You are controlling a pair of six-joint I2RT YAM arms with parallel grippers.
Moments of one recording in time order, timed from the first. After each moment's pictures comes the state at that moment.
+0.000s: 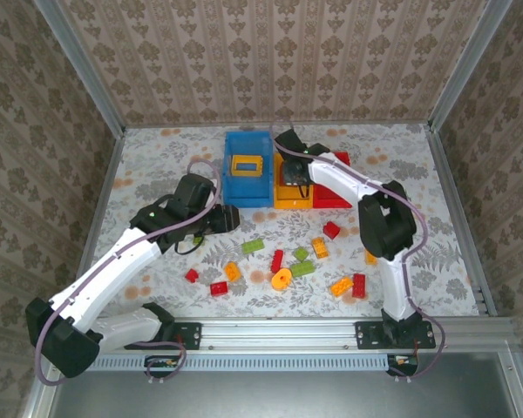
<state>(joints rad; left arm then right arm) -0.67 1.11 1.03 -0.77 0.09 -0.61 0.50 2.13 1.79 -0.77 0.30 0.52</state>
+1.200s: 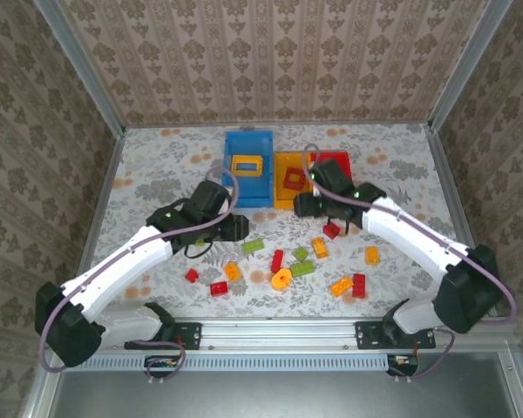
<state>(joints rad) -0.76 1.18 0.98 -0.74 0.08 -0.56 0.60 1.39 1.10 -0.66 0.04 0.41</state>
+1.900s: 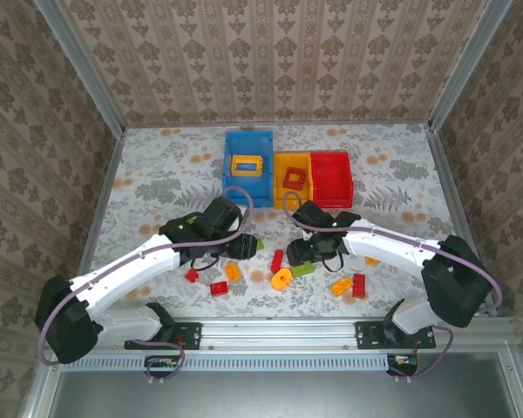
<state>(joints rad) -0.85 1.17 0.87 -0.68 0.09 -0.54 0.74 1.48 0.92 -0.67 -0.05 0.50</state>
